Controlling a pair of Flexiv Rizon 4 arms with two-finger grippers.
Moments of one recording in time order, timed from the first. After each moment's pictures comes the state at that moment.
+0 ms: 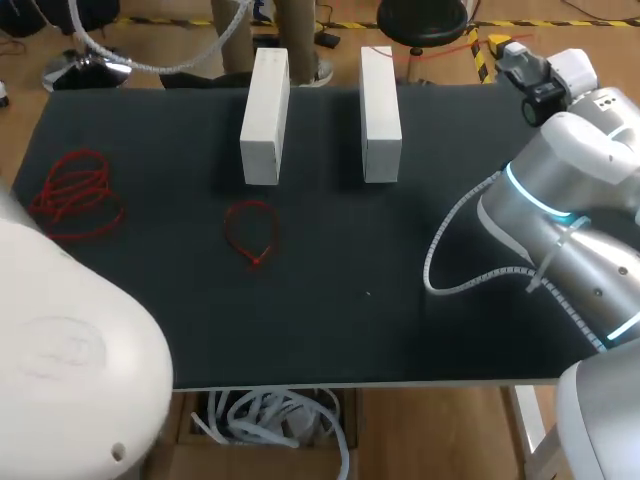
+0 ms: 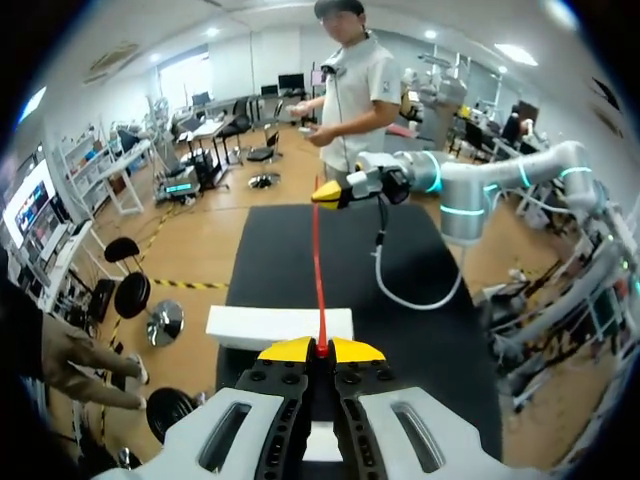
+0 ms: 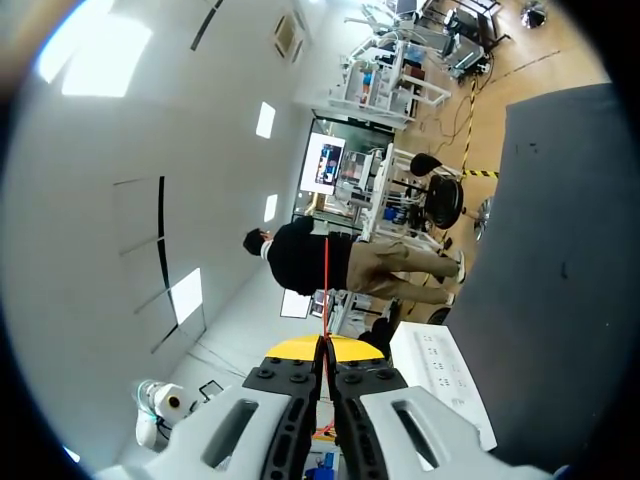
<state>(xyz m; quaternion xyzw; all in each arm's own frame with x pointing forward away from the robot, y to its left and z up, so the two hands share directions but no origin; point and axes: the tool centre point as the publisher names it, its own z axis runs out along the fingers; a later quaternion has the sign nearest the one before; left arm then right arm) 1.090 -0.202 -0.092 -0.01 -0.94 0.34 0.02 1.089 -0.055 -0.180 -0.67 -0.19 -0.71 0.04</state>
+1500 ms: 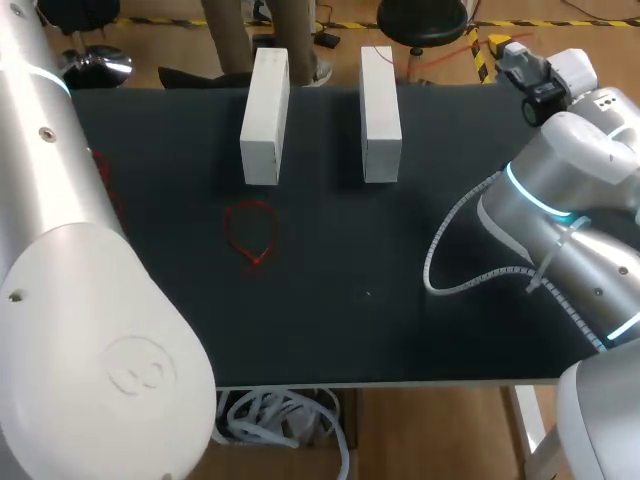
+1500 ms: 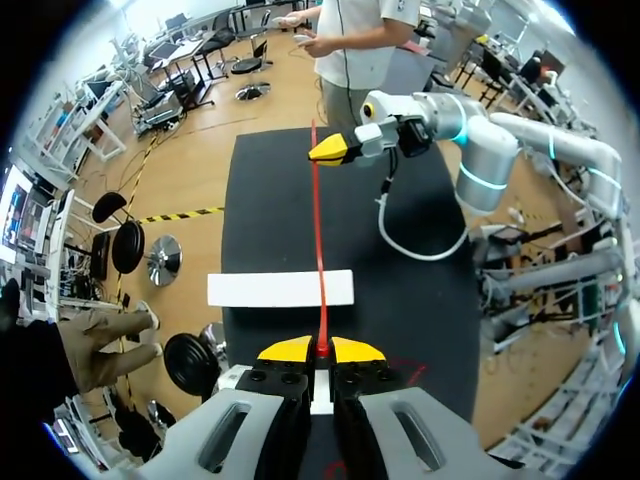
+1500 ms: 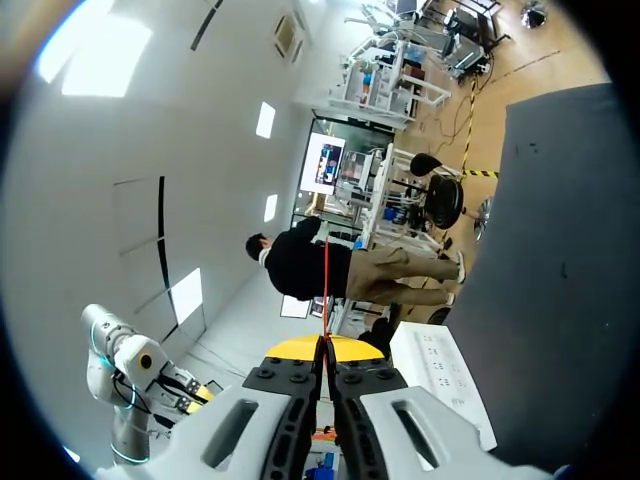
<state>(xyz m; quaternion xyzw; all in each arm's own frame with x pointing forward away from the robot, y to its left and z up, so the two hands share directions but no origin) 1.094 -0.255 -0.079 -0.03 -0.99 0.12 0.01 1.089 -0.055 -0.180 -0.67 -0.19 -0.71 0.04</state>
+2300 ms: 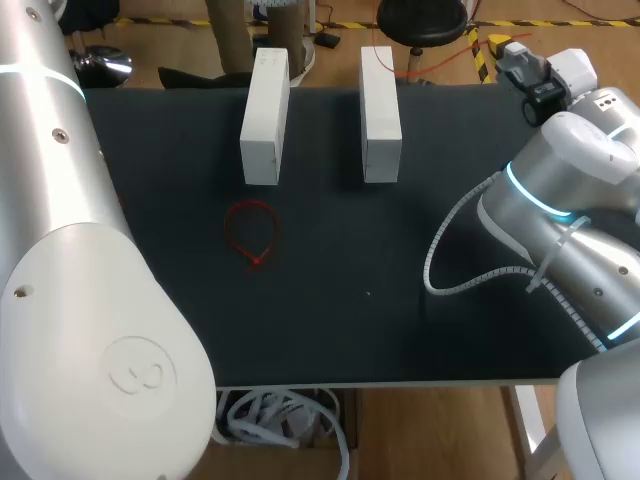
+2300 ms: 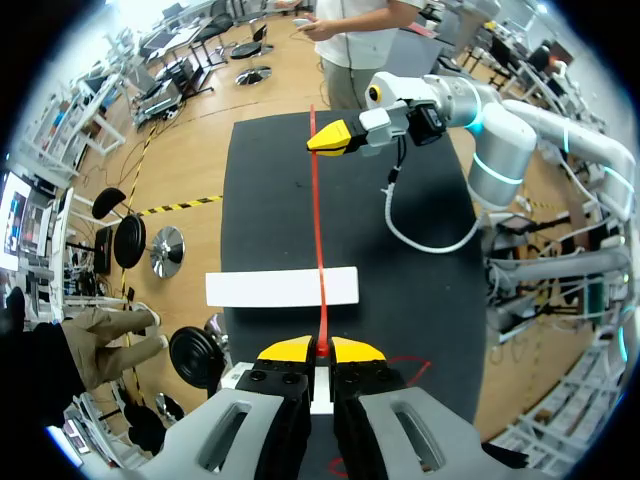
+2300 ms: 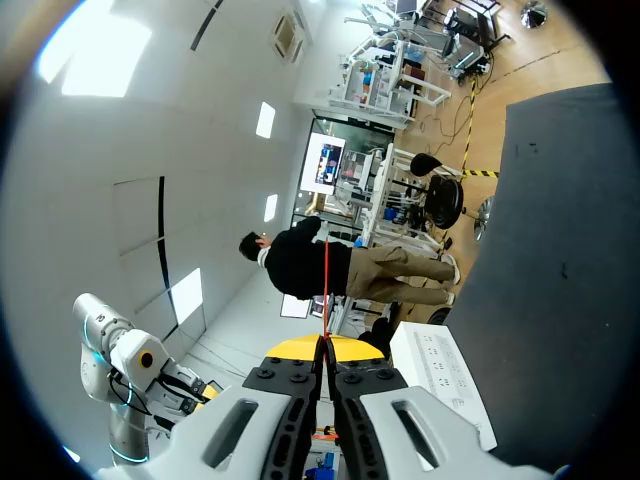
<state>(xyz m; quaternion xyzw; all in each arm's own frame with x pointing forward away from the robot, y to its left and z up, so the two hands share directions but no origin) 1.093 -0.272 -0.095 -0.04 -1.00 0.09 0.00 1.089 -0.055 -0.180 -0.67 -0.19 -0.71 0.04</state>
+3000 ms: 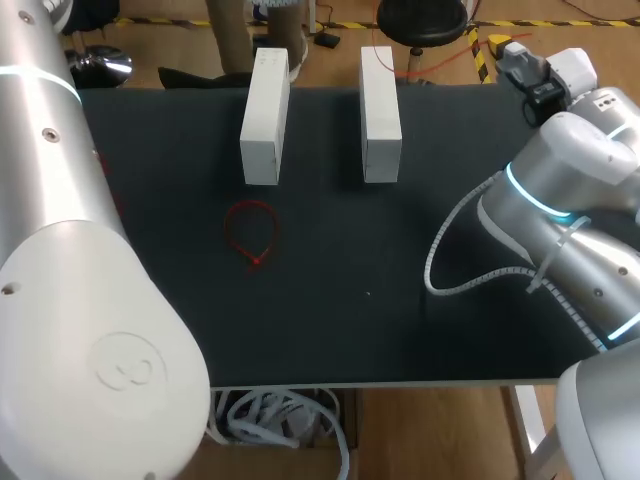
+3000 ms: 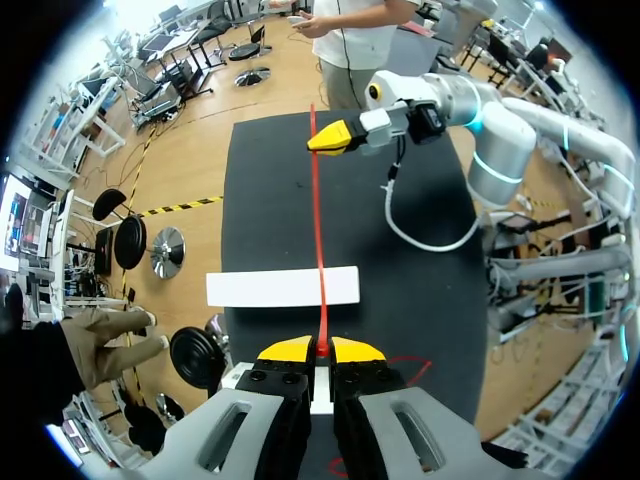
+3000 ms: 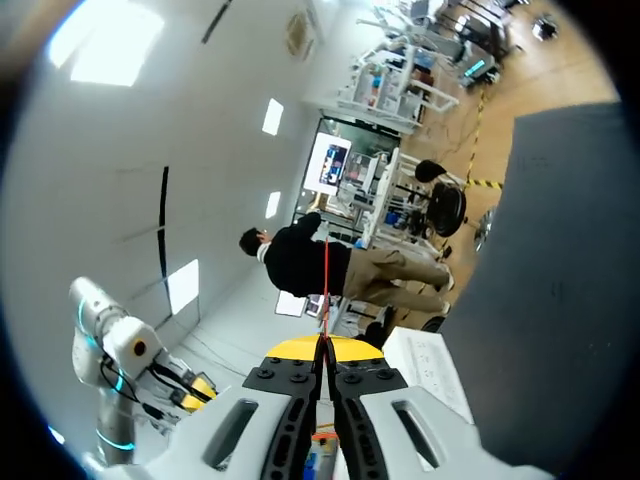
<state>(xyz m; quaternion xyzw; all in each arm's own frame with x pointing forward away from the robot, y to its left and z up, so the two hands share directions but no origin) 1.092 -0.271 -0.096 -0.04 -0.99 0.09 0.00 1.089 -0.057 -0.184 -0.67 -0.22 -0.71 0.01</state>
